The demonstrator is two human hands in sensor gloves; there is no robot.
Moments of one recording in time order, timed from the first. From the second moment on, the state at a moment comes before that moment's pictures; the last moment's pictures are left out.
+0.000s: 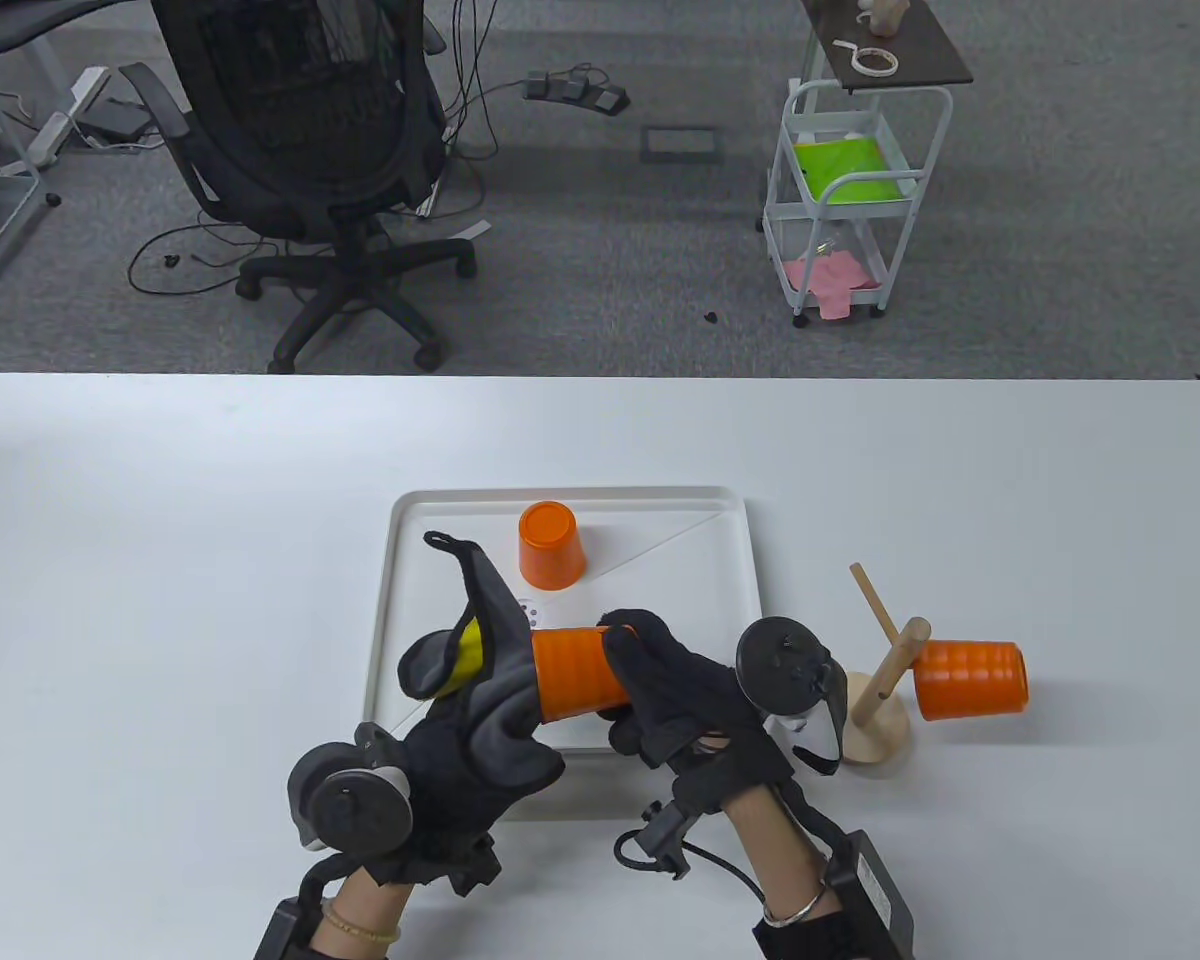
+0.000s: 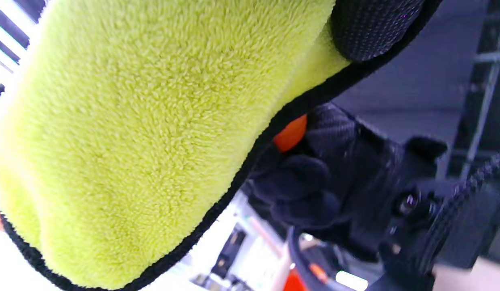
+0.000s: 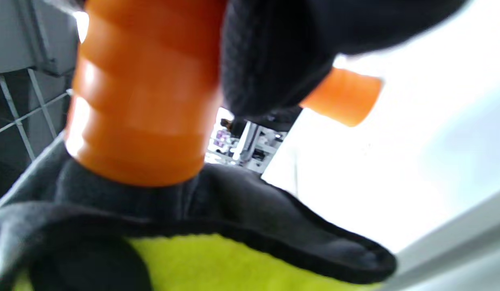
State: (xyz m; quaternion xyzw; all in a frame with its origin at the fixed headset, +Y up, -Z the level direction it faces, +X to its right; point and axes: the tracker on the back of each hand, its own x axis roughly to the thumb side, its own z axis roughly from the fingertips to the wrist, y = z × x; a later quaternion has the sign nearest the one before) left_hand -0.177 -0.693 -0.230 0.17 -0.39 0.34 0.84; right_hand 0.080 -0.671 -0.282 0.16 0.11 0.79 0.58
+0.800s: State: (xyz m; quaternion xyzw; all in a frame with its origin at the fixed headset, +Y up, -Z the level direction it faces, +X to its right) left_hand -0.177 -0.707 -0.249 -0.01 -0.39 0.68 0.62; right_hand 0.041 -0.667 -0.266 0.35 0.07 0.80 0.48
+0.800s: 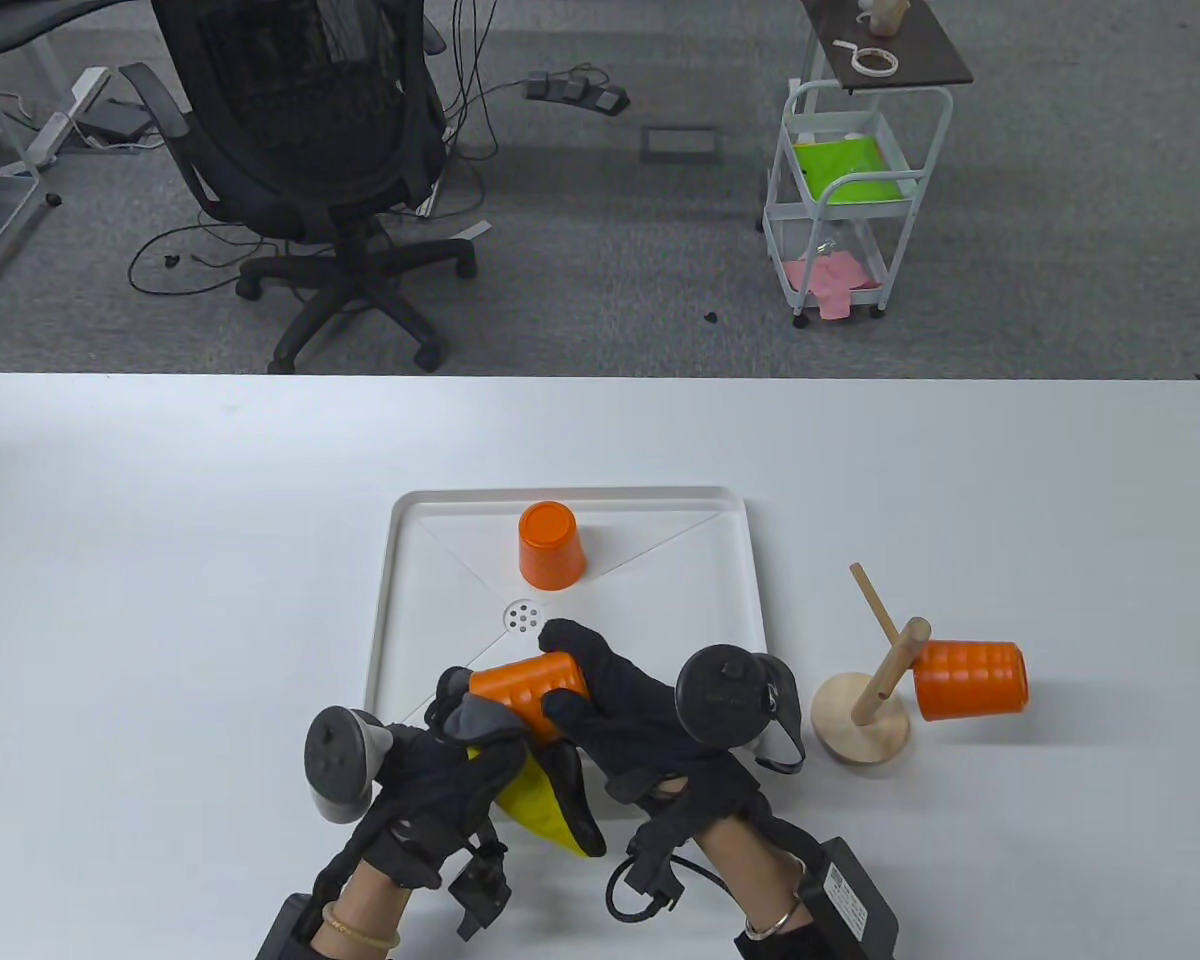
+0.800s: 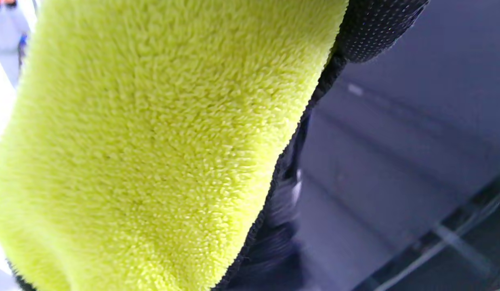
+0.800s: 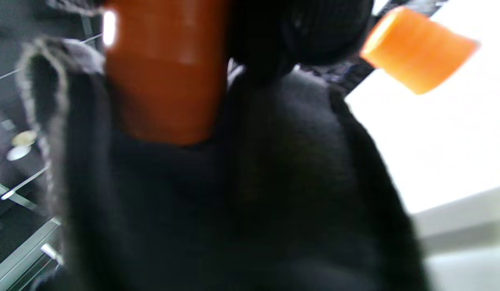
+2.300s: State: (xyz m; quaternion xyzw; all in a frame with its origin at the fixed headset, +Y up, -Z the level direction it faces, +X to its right) left_hand -0.188 -0.737 -0.263 -0.09 -0.28 0.81 0.50; right_hand 0.011 -0.645 -0.222 0.45 -0.21 0.86 0.15
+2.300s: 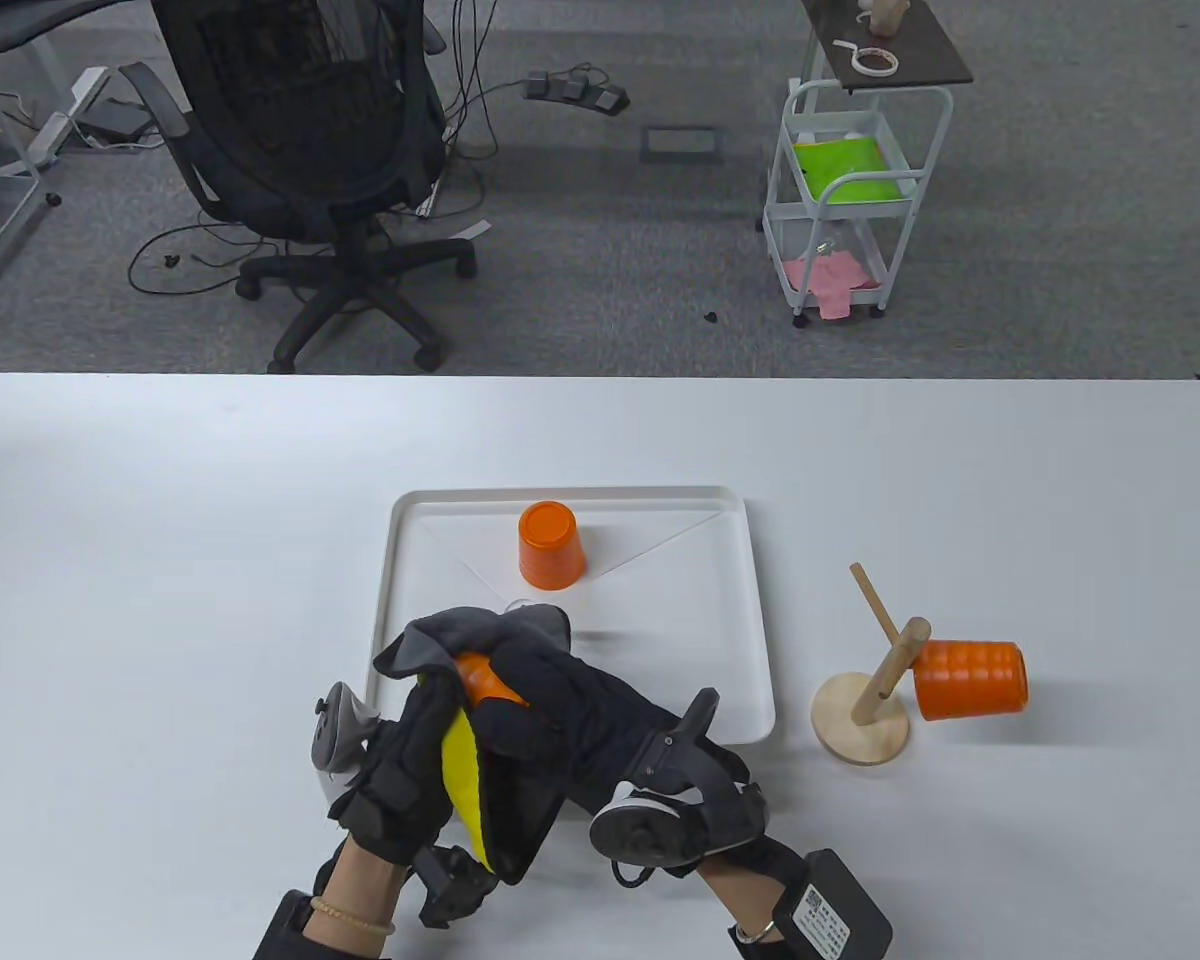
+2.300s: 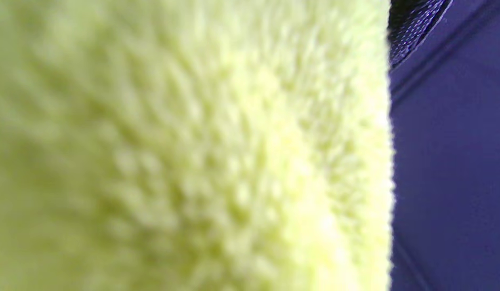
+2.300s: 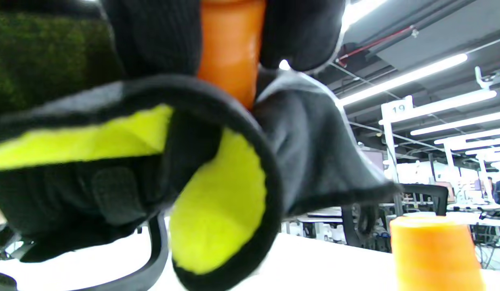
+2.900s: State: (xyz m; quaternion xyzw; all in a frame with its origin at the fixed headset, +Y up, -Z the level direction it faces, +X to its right) left_hand -0.174 -0.689 -0.221 0.22 -0.38 0.33 0.83; right_hand 0.047 -0.699 -0.280 0.19 0.32 0.70 0.61
